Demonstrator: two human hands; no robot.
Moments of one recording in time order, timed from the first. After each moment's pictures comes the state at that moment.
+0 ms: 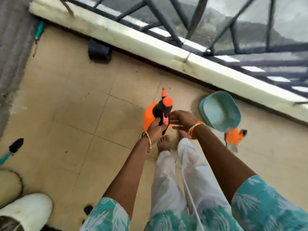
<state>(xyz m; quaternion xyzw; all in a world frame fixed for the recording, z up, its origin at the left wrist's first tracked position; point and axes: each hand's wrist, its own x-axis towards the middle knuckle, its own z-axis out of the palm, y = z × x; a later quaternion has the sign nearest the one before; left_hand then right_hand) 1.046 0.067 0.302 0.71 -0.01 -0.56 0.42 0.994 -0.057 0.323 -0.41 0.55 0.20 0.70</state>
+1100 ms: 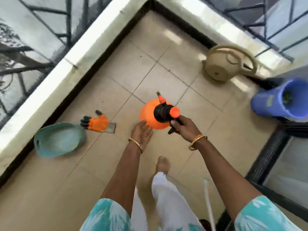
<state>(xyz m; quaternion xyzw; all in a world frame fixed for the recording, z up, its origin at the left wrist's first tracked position) 0.375 -0.083 0.328 0.63 -0.03 -0.76 0.15 0.215 -0.012 0.349 -0.29 0.75 -0.23 0.55</state>
